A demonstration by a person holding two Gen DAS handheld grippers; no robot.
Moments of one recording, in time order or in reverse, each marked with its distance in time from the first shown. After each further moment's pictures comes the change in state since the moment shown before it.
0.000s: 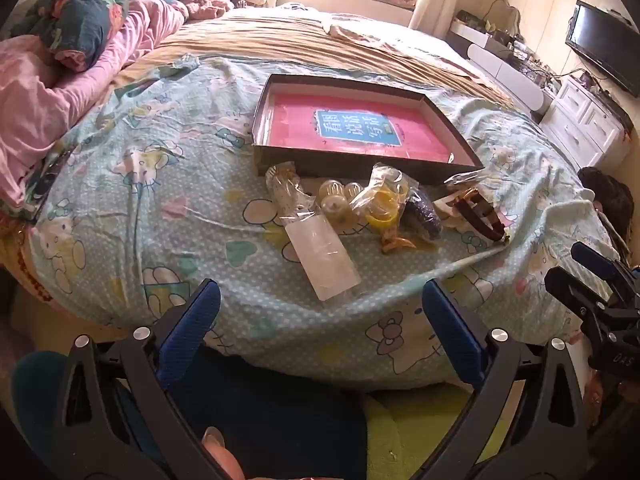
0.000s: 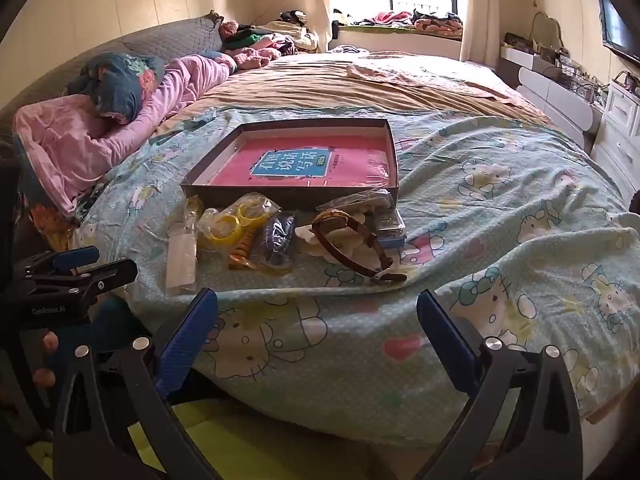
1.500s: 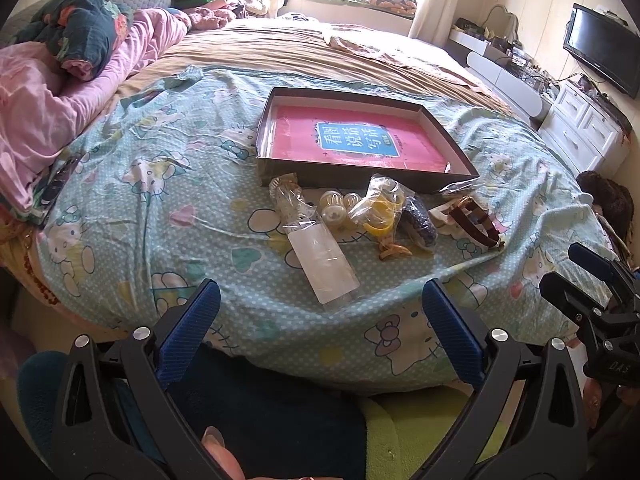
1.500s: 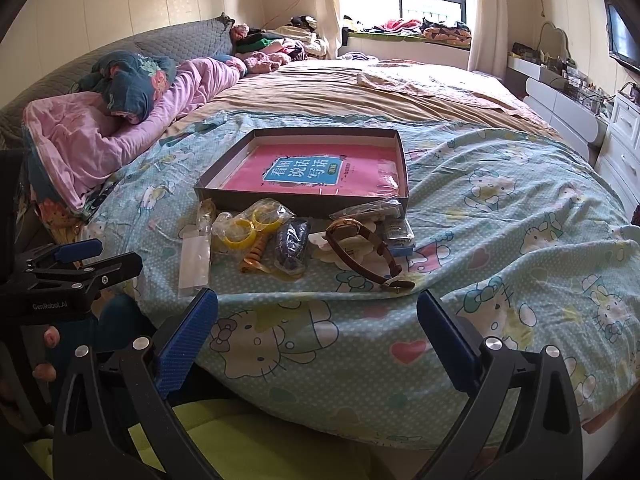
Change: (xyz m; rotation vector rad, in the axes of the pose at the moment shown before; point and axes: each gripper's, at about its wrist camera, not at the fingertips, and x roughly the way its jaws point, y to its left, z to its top) left arm -0.012 0.002 0.003 0.000 -0.034 0.001; right arm -0.011 0.011 0.003 -0.027 -0.015 0.016
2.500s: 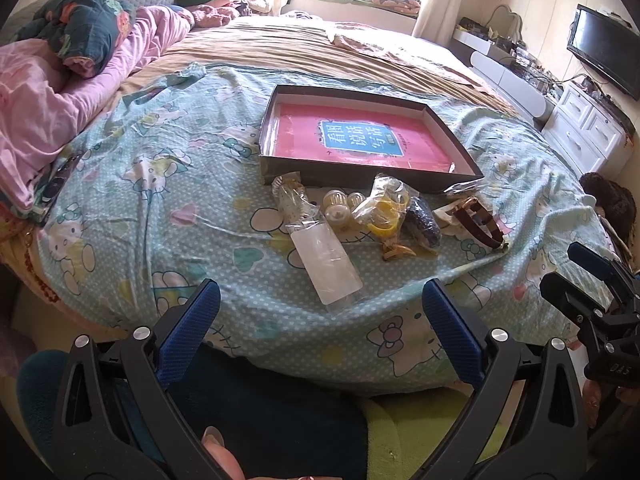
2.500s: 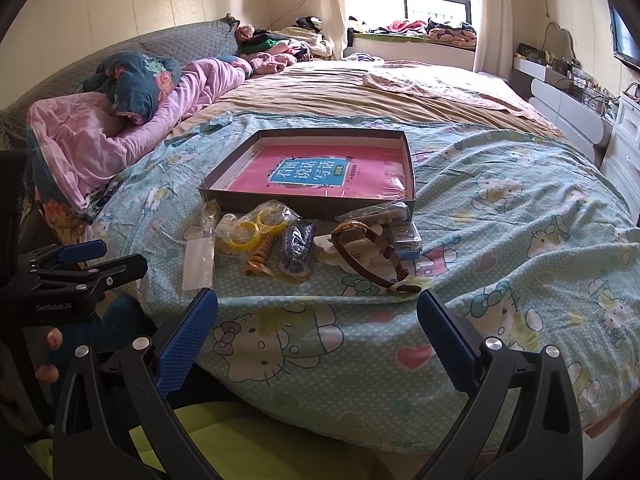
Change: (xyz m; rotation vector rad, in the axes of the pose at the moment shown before) left arm 0.000 -0.001 0.002 -0.008 0.002 0.012; right arm 0.002 0.004 0.001 -0.009 -0.006 0.011
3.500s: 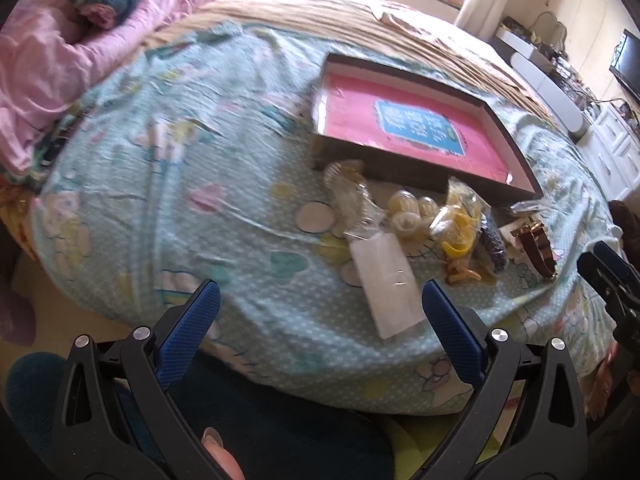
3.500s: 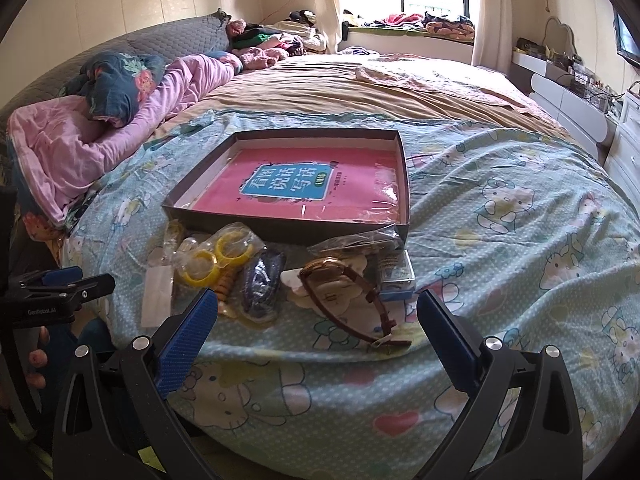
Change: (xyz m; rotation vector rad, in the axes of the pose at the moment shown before) left arm 0.057 0.039 0.015 -0.120 0.110 0.037; right arm 0.060 -0.033 0.030 0.014 0.027 -0.011
